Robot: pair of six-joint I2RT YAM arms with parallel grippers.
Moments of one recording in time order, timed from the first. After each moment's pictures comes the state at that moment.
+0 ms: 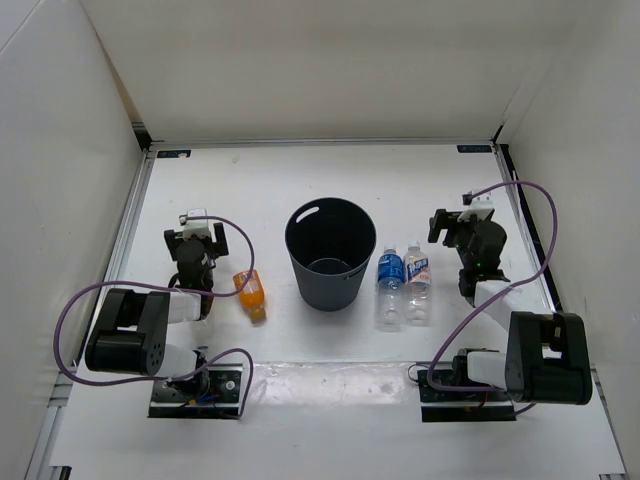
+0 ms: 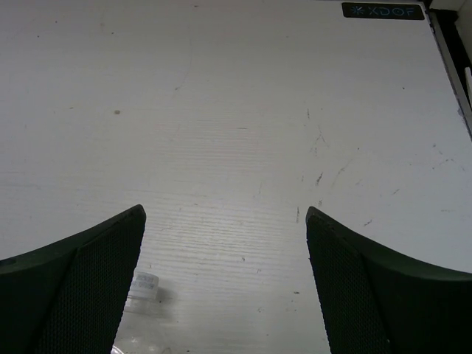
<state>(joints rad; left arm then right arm) -0.09 1.41 0.26 0.96 -0.34 0.05 0.01 1.24 0.41 0.63 -0.10 -0.01</state>
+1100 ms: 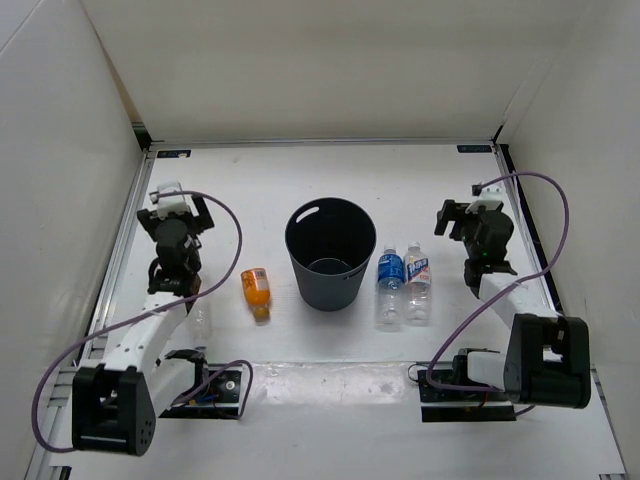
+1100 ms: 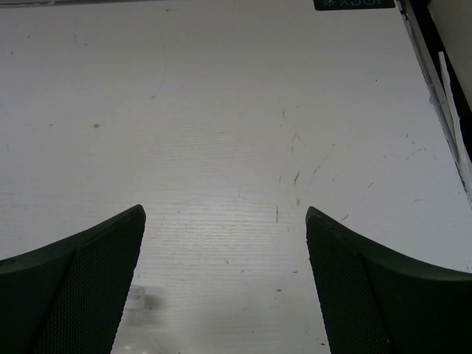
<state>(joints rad) -0.09 1.03 0.46 0.50 -0.43 0.00 -0.03 1.23 0.50 0.50 -0.07 0.02</state>
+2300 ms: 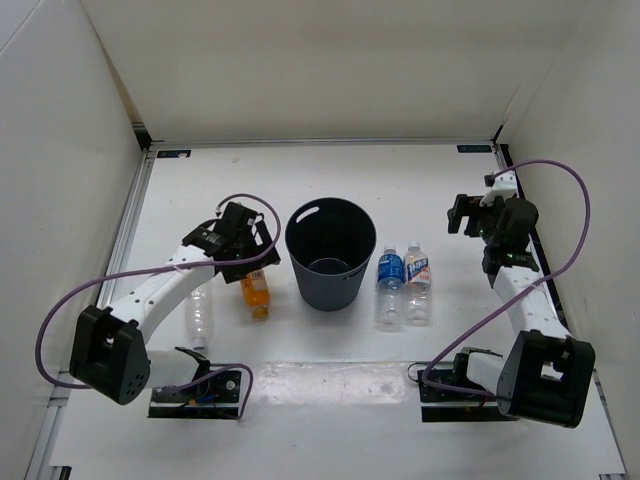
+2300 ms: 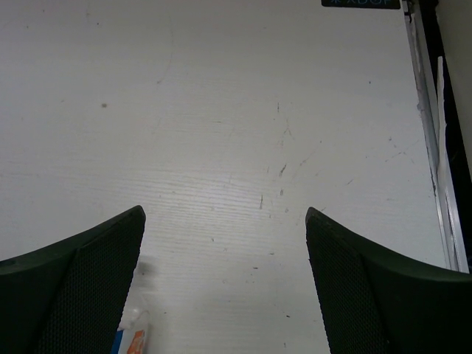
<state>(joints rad) -0.45 1.29 0.93 -0.70 -0.09 -0.78 -0.15 1.13 0.65 0.15 -0.26 -0.07</state>
